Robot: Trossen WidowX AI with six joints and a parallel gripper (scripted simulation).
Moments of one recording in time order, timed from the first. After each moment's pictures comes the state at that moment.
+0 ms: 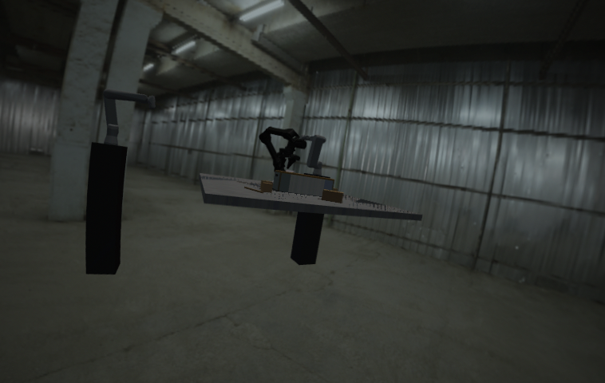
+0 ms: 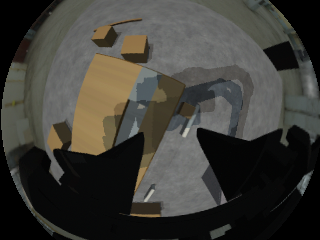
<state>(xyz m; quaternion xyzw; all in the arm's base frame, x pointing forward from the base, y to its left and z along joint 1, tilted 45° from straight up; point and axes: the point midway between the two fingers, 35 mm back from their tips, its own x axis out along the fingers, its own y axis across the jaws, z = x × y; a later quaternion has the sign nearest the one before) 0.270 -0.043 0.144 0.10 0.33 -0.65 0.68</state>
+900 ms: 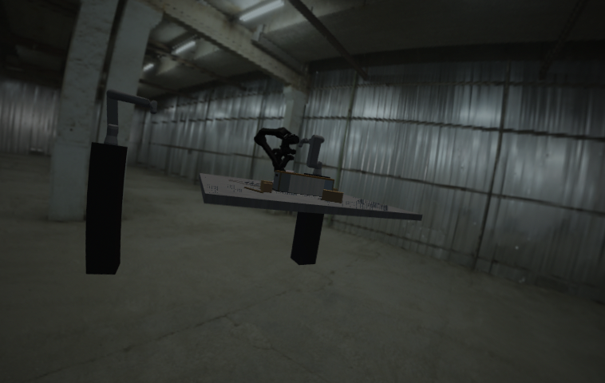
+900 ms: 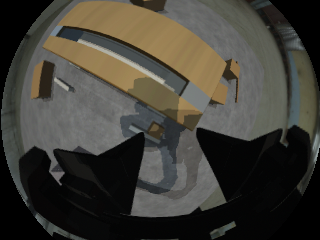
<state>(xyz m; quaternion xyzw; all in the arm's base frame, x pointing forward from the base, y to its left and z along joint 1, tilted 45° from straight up) 0.251 -0.049 0.164 -0.46 0.66 -0.14 0.58</state>
